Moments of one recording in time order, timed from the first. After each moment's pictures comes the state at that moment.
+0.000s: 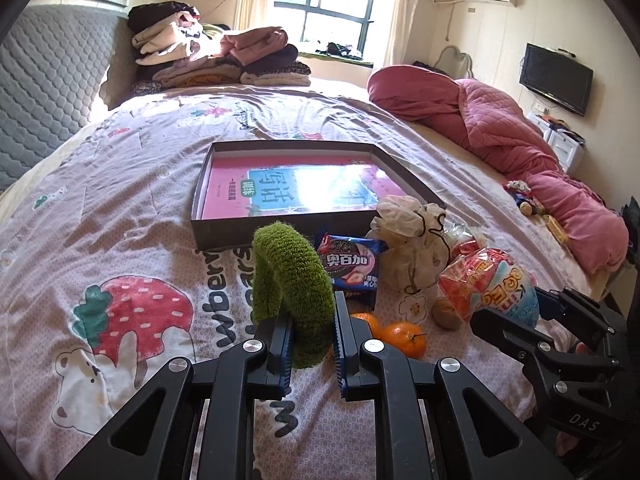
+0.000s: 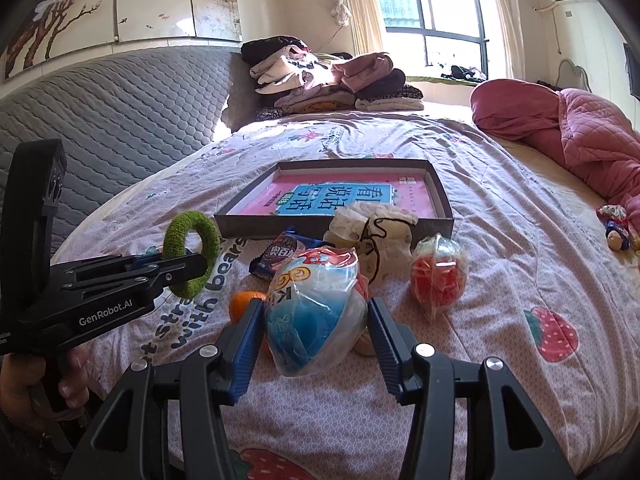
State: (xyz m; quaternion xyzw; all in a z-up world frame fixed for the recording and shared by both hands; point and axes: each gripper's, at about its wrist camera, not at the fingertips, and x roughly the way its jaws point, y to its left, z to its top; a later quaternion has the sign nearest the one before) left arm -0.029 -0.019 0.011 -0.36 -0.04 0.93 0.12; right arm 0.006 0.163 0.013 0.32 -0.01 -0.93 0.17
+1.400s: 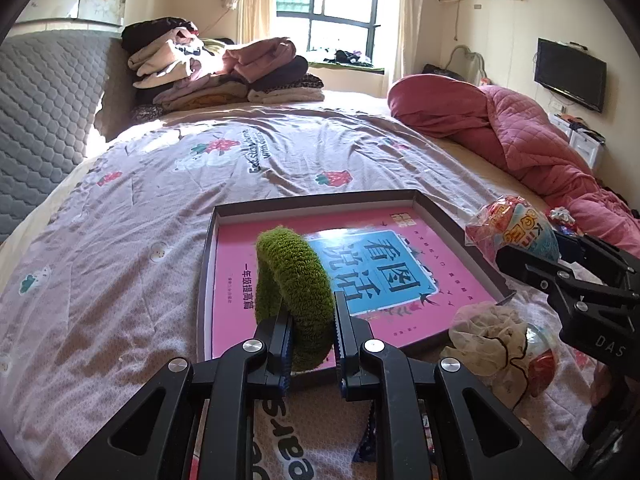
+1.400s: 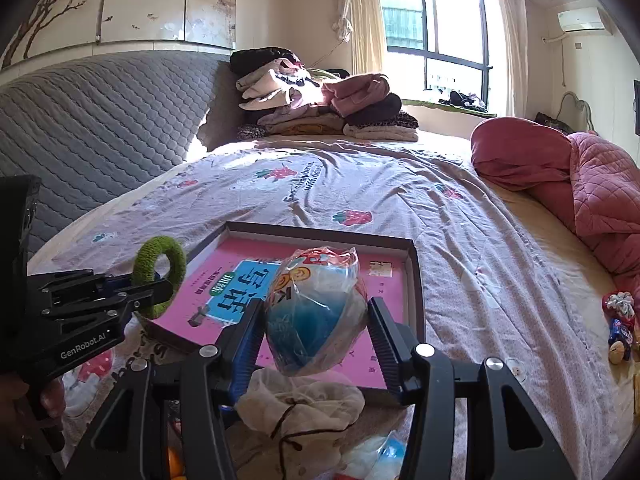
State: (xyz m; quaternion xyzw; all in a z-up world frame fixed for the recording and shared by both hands) left arm -0.166 -0.019 0.027 -0.34 -0.01 0.94 0.09; right arm -0.145 0.171 0.044 0.29 0.05 -0.94 0.15
